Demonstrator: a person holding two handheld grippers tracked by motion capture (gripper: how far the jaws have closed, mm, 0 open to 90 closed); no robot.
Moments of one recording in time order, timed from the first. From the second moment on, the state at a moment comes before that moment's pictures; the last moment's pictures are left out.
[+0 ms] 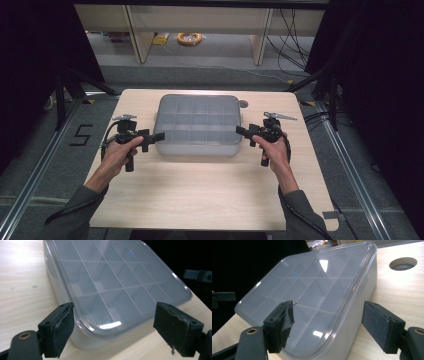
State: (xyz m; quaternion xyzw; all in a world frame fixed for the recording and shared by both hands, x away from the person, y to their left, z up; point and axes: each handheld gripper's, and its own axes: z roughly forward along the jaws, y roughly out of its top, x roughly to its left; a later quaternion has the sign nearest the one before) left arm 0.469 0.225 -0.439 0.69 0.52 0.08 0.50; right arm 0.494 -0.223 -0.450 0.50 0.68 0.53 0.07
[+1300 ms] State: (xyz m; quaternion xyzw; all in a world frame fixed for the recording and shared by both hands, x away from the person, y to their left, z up) left arm 0.557 0.226 -0.466 0.65 0.59 0.03 0.47; right arm 0.547 -0.206 -0.462 0.54 0.69 0.49 0.04
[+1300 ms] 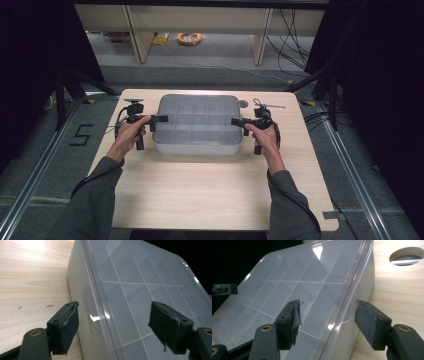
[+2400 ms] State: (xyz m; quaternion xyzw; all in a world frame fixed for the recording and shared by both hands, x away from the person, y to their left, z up) left arm 0.545 0.232 -0.443 0.59 0.62 0.05 0.52; right arm 0.535 -0.209 -0.436 0.53 0.66 0.52 0.06
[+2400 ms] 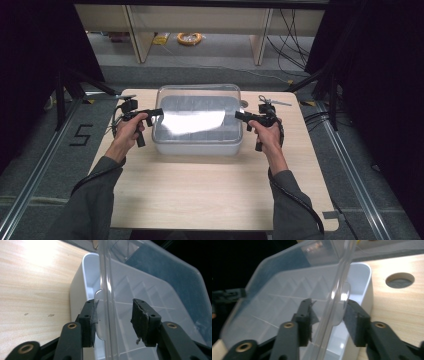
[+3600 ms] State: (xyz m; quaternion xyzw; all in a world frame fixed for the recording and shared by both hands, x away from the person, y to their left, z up) left arm 0.485 0.231 -0.387 0.62 0.55 0.10 0.55; right arm 0.486 -0.225 -0.394 0.49 0.63 0.59 0.08
